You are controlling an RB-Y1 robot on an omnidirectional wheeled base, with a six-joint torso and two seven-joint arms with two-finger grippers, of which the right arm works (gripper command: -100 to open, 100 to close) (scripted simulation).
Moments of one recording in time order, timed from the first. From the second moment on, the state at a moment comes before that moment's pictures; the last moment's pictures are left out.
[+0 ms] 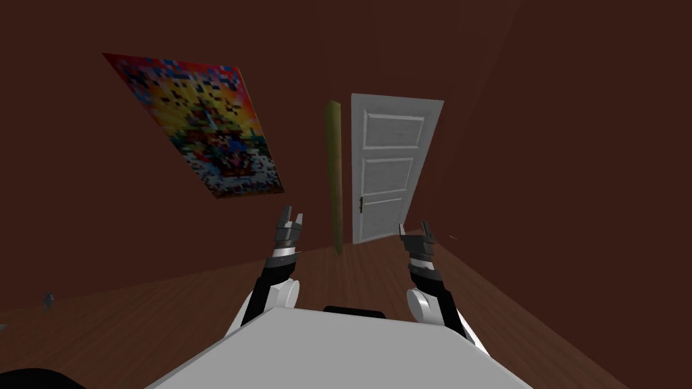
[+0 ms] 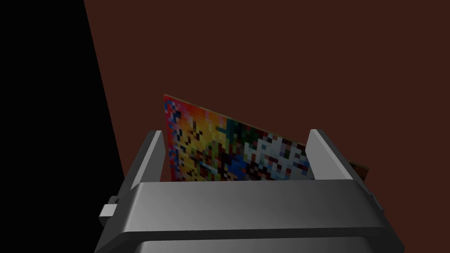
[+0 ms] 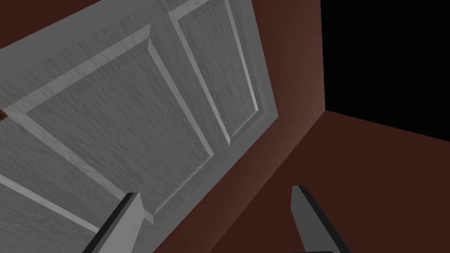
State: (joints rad) arm 0.35 -0.11 0.06 -1.84 -0.26 -0.68 -0.36
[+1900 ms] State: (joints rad) arm 0.22 -0.20 0.16 -1.39 -0.55 -0.77 -0.77
